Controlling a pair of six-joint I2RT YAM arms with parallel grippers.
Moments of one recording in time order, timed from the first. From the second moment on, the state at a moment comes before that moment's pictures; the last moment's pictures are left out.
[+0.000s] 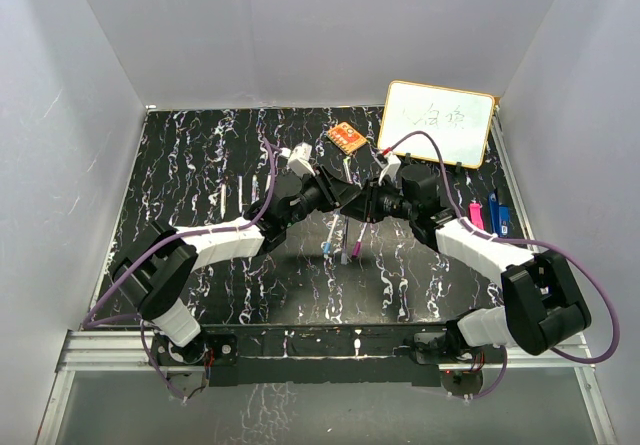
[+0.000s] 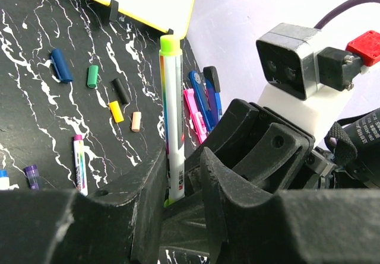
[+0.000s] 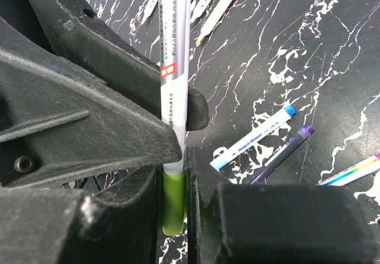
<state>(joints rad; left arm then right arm) -0.78 1.63 0.84 0.66 0.06 -0.93 0.41 1.34 0.69 0.25 -0.56 0.48</state>
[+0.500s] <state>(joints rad) -0.78 1.63 0.84 0.65 0.06 -0.91 0.43 1.33 0.69 0.23 -0.56 0.47</state>
